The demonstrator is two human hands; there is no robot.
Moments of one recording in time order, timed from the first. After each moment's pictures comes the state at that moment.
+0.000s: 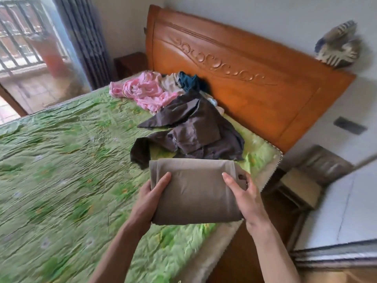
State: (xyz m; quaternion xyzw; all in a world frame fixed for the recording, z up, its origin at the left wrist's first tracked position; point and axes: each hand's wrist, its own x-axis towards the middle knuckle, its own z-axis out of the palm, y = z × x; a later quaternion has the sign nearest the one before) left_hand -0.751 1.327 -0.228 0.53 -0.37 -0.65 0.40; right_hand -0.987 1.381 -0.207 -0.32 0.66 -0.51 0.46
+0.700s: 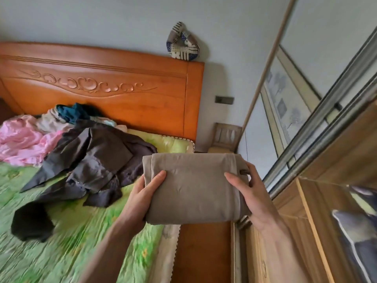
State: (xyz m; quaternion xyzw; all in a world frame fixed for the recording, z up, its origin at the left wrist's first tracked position) left_hand -1.041 1.364 -0.175 0.36 -0.51 -0.75 0.22; right_hand -1.226 1.551 -0.171 -0.16 0.65 -0.68 0.31
